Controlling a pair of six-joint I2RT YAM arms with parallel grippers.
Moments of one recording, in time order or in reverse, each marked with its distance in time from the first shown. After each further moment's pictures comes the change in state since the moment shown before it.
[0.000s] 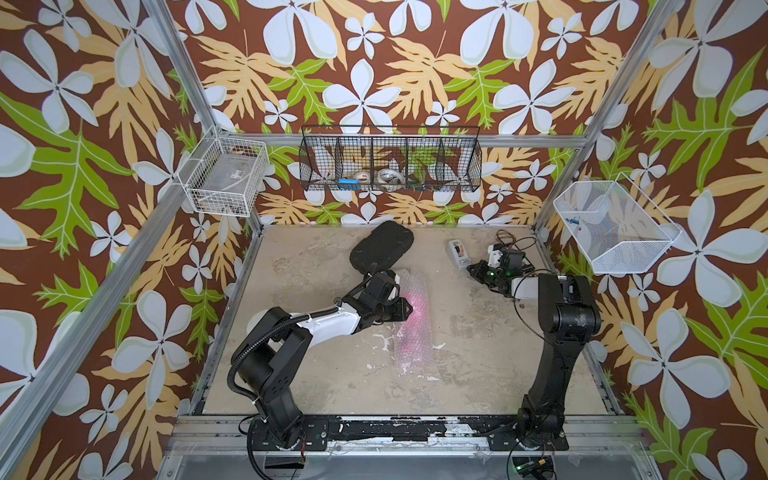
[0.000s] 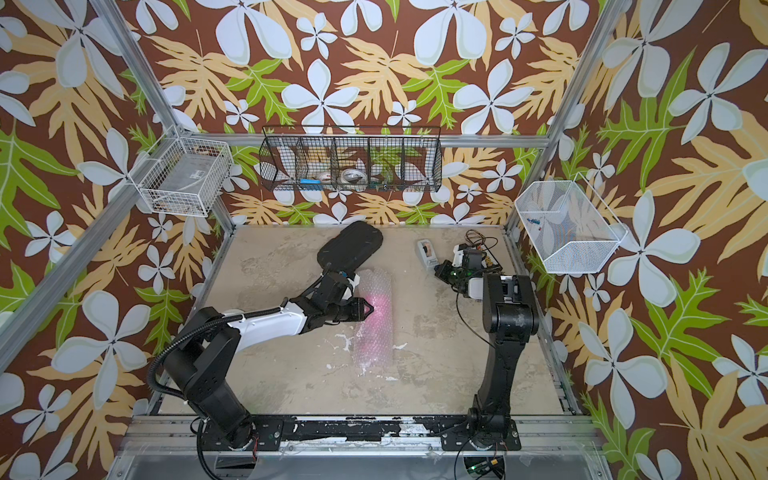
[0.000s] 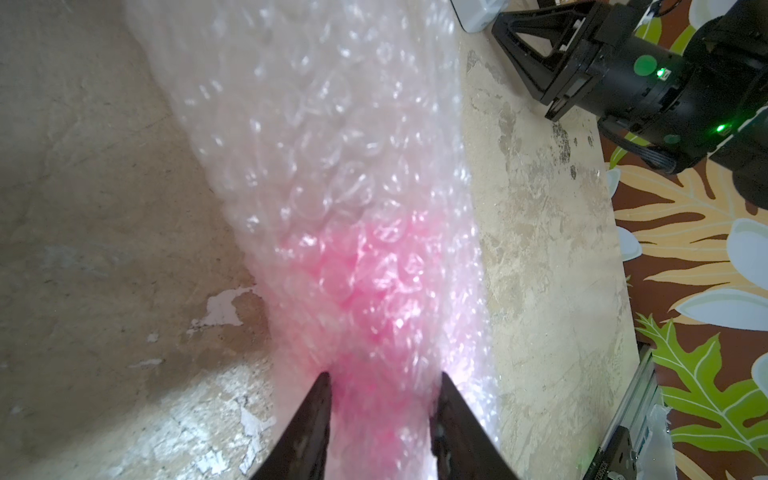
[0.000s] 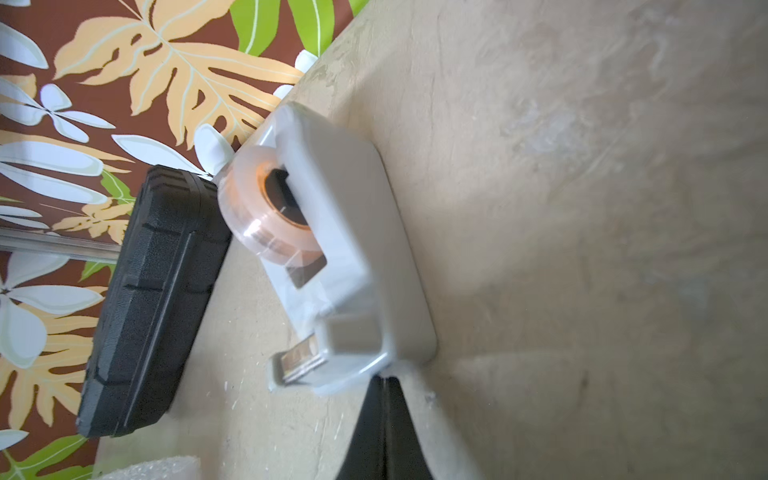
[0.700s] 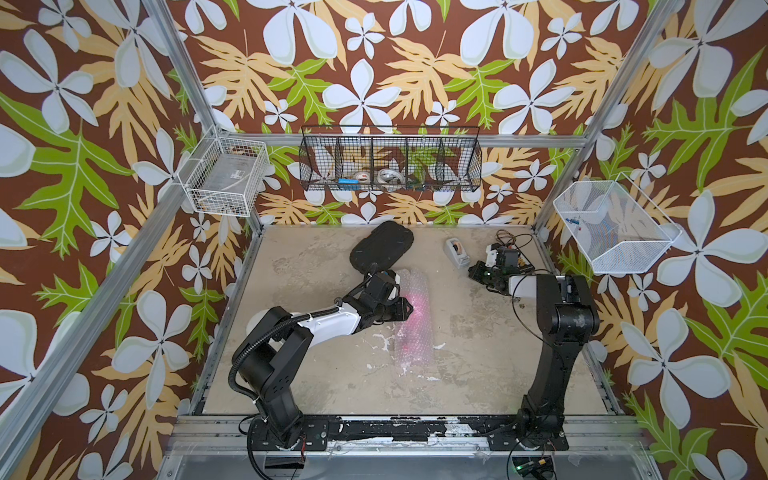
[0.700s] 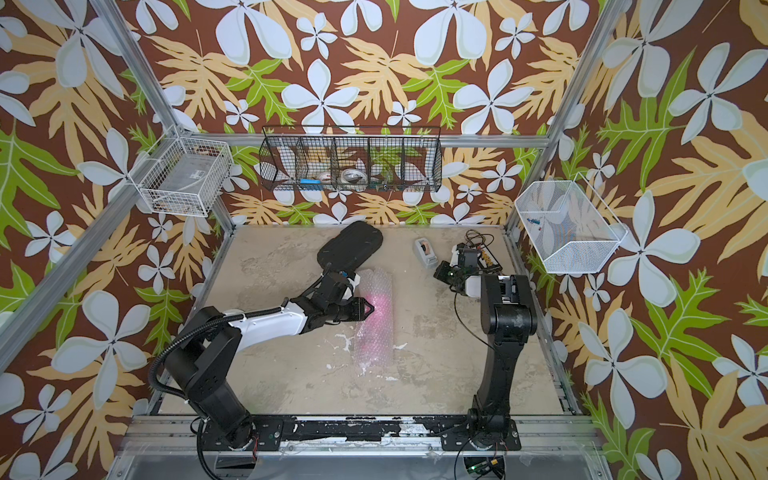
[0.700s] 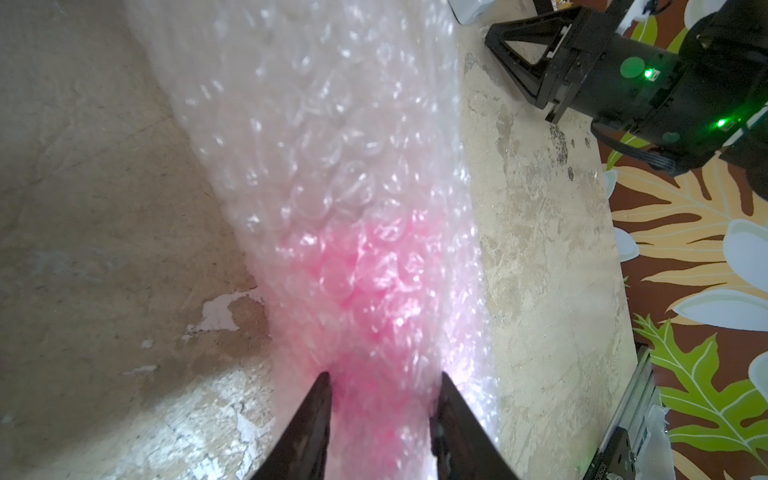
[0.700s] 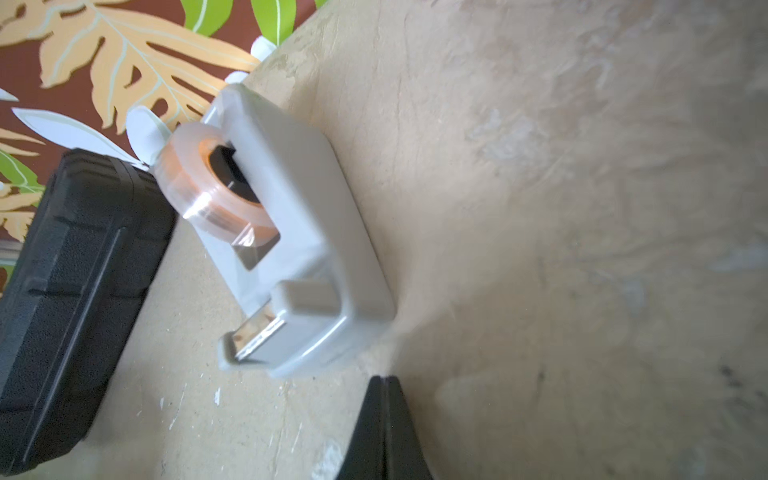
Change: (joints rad) left arm 0.000 0.004 0.000 0.010 0.003 0.000; right arm 0.013 -0.023 -0.005 -0.078 0.122 -0.067
